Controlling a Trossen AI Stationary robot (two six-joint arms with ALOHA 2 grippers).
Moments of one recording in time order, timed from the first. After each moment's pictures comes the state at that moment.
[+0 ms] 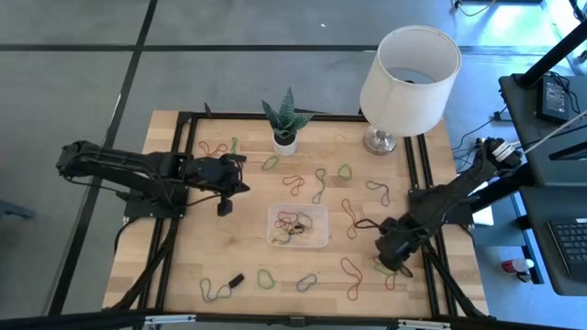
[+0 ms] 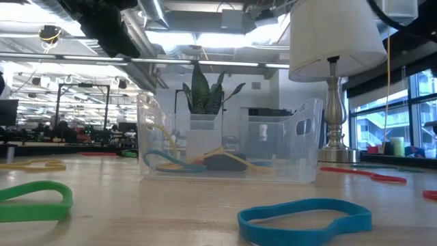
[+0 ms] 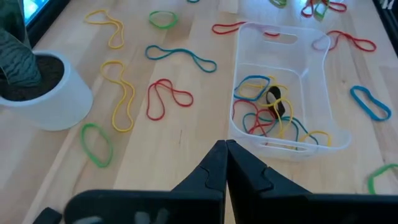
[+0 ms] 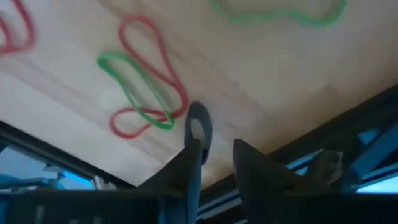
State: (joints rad) left arm -0.06 0.91 0.73 -0.50 -0.13 -0.20; right arm 0.68 1.31 0.75 -0.92 -0.34 1.53
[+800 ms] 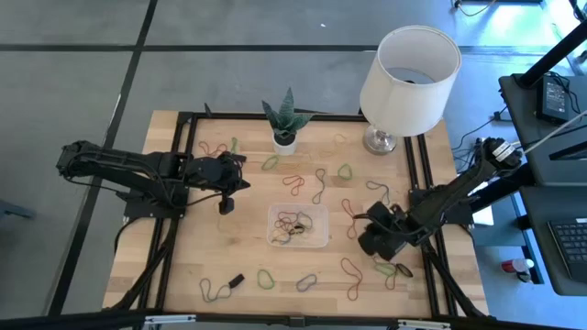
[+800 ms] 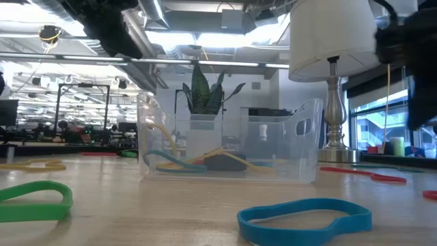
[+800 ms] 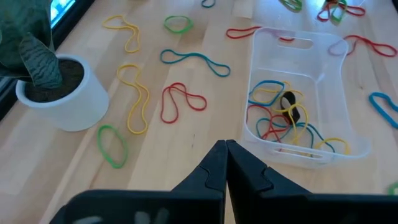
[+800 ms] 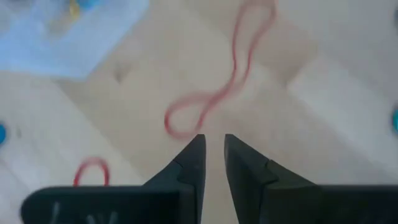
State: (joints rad) left arm -0.06 0.91 0.73 -0.49 -0.19 -0.20; right arm 0.65 1.31 0.73 -0.73 0.42 1.46
